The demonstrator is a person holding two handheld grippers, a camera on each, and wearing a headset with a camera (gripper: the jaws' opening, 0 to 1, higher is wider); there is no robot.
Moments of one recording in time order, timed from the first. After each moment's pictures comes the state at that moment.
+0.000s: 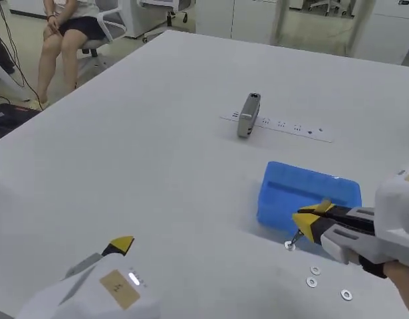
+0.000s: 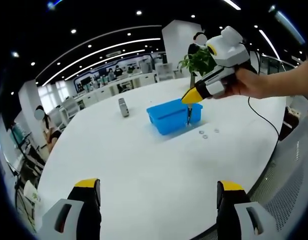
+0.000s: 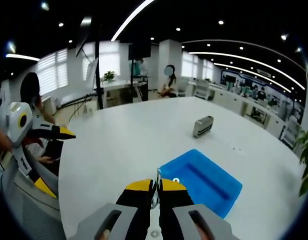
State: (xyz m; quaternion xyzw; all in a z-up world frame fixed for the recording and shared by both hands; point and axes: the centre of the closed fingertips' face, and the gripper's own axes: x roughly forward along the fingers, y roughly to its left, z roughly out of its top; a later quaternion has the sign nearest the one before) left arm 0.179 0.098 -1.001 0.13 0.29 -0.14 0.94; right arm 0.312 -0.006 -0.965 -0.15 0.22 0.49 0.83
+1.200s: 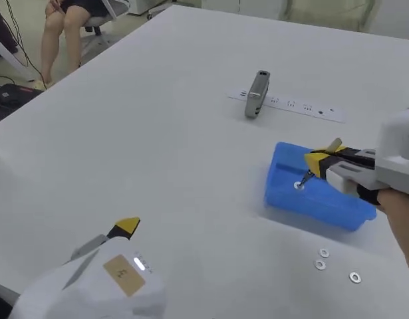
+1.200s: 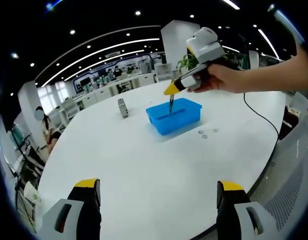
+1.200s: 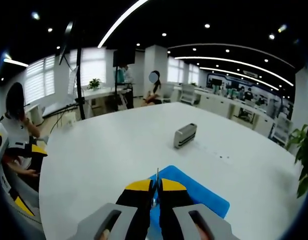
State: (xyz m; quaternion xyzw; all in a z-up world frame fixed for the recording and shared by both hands) left arm 0.179 0.097 -1.000 0.13 0.29 -0.15 0.94; right arm 0.381 0.006 -0.963 -0.13 0.20 0.44 0.87
